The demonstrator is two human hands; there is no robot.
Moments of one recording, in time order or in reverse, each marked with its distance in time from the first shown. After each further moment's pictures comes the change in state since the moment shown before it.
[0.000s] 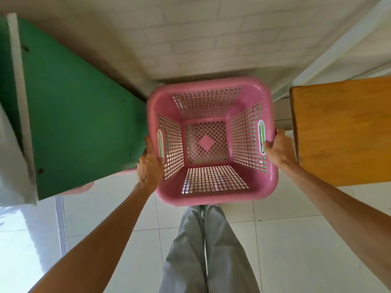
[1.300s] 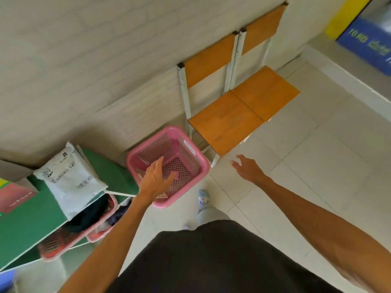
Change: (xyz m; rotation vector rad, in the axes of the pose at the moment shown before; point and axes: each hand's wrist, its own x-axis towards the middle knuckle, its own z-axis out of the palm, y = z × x) left_hand -0.242 0.164 -0.222 0.281 -0.349 0.687; right_hand -0.426 0.031 -0.204 0.234 0.017 0.190
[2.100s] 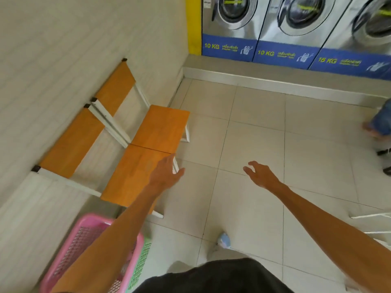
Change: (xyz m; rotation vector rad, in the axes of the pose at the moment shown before) left_hand 0.121 0.457 0.137 0.243 -0.239 0.621; right_hand -0.082 0.364 -0.188 0.393 0.377 0.389
